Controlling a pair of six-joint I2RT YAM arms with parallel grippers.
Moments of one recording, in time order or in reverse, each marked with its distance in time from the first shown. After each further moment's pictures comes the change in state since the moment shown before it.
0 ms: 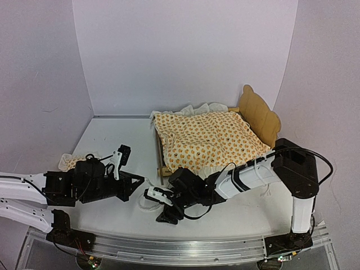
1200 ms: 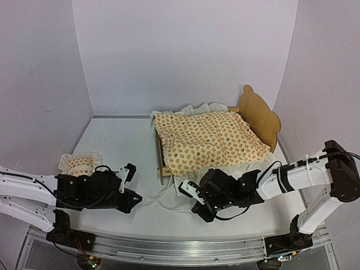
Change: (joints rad) left arm 0.000 0.076 -0.036 -0.150 0.059 -0.171; right arm 0.004 -0.396 -0.298 -0.206 0.214 0.304
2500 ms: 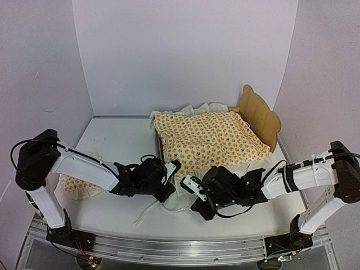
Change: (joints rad) left arm 0.128 0.741 0.372 0.269 0.098 0.496; right arm 0.000 -0.063 -0.003 -0.033 0.010 0.096
